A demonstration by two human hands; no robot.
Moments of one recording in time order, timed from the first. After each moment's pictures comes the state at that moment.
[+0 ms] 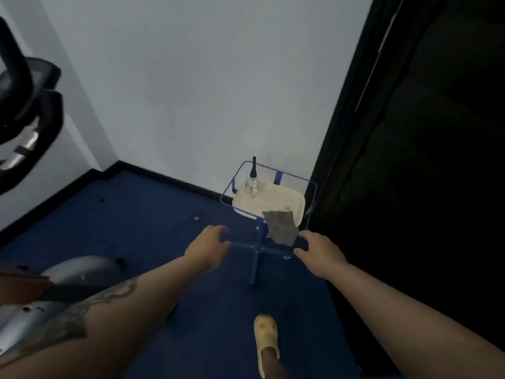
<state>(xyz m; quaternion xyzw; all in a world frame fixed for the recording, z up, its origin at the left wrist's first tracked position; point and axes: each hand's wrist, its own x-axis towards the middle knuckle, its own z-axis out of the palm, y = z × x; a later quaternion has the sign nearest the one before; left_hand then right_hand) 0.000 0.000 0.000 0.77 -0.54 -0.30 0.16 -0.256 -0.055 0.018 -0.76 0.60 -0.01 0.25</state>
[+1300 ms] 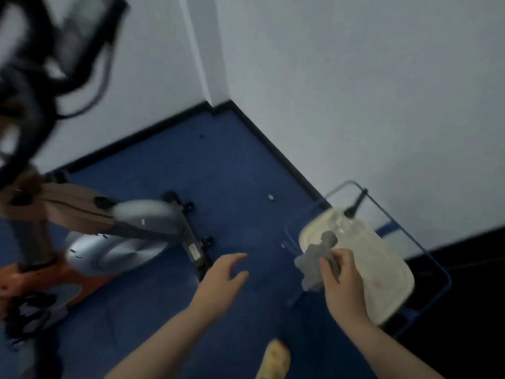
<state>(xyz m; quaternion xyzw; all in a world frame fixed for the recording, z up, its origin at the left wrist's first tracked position) 0.046 -0.097 -0.030 0.86 -0.20 -0.36 0.32 -0.112 -0.276 -0.051 -0.75 0.44 -0.17 0.47</state>
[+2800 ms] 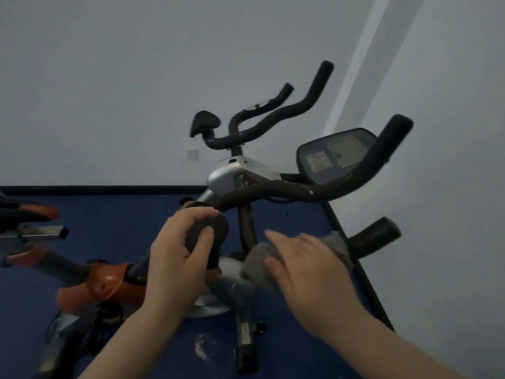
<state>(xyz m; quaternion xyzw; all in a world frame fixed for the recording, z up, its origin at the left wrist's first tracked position) 0.287 0.158 0.146 0.79 -0.10 0.16 0.58 0.233 -0.036 0.162 -0.98 -0.11 -0.17 0.06</state>
